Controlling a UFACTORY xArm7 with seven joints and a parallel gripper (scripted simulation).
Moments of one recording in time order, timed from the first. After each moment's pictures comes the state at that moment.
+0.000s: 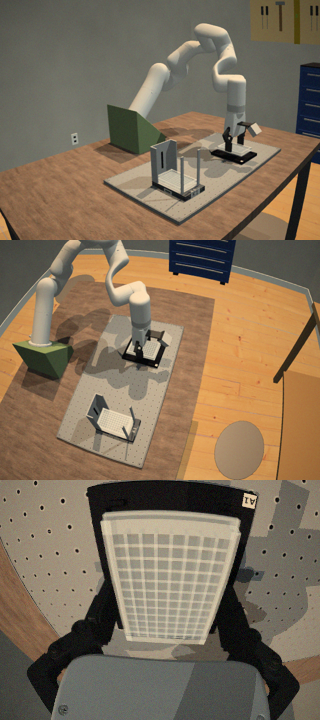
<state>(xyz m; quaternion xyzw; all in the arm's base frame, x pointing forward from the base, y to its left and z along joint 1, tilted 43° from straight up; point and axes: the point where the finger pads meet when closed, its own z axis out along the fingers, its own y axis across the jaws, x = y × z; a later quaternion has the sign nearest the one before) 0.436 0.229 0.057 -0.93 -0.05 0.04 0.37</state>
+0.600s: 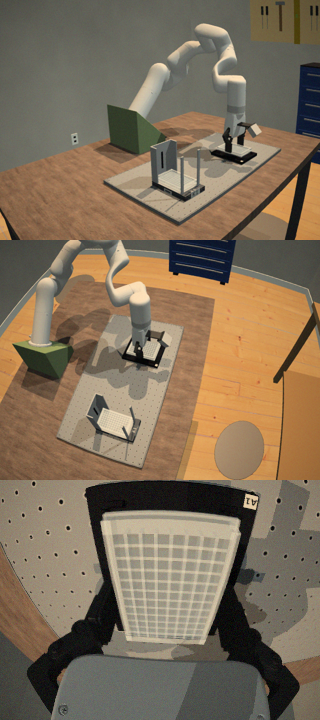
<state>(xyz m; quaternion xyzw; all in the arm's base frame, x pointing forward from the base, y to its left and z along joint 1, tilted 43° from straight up) 0.436 0.230 0.055 -0.93 -0.05 0.04 0.37</state>
